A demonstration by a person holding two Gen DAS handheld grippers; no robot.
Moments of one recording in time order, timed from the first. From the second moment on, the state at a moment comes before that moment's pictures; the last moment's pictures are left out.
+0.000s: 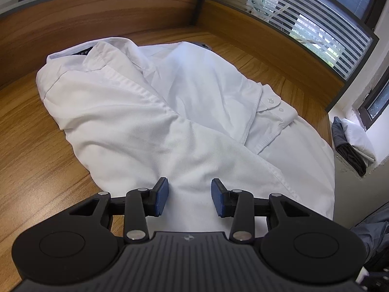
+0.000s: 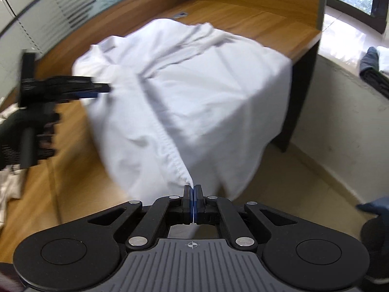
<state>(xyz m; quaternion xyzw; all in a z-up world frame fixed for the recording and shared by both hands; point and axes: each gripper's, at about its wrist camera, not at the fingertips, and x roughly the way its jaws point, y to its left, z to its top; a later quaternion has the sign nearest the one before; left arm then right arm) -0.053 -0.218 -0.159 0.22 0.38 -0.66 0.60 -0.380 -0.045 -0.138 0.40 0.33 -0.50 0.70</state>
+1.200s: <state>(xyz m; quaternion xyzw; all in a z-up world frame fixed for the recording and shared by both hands) -0.043 -0.288 -0.094 0.17 0.42 -0.61 0.66 -0.413 -0.282 -0.106 0.34 0.30 -0.40 0.80</state>
